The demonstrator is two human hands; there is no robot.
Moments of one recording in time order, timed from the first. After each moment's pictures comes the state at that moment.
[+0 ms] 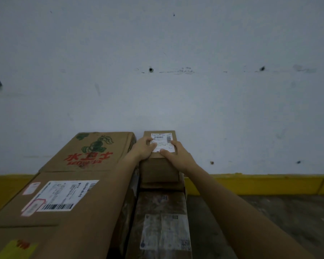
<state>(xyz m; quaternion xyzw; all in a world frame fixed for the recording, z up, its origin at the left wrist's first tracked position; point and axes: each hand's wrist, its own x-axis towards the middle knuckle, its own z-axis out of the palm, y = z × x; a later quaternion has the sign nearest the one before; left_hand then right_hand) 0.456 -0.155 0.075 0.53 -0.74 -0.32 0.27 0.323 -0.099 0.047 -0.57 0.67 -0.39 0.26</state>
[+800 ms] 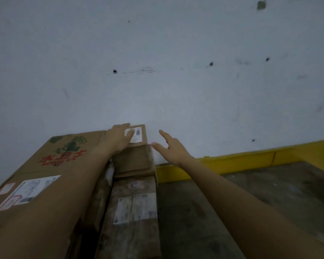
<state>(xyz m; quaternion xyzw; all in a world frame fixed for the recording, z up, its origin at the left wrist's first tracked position) 0.449 -0.095 0.109 0.51 -0.83 -0.08 0.21 0.280 0.005 0.070 -0.61 0.65 -0.40 0.21</state>
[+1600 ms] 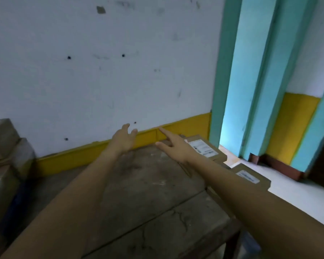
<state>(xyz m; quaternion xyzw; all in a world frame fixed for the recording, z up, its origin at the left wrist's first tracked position) 0.095 0.242 0.059 0.39 -0.85 -0.28 0.22 -0.034 0.384 0.038 -0.53 0.75 -0.38 0.13</state>
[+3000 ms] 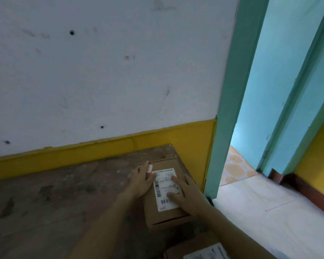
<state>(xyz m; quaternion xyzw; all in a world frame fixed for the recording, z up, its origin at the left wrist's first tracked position) -0.200 0.236 -0.101 0.45 -0.81 -0.35 0.11 -0.330 0.375 -0.104 -0.51 0.79 -0.21 0.25</state>
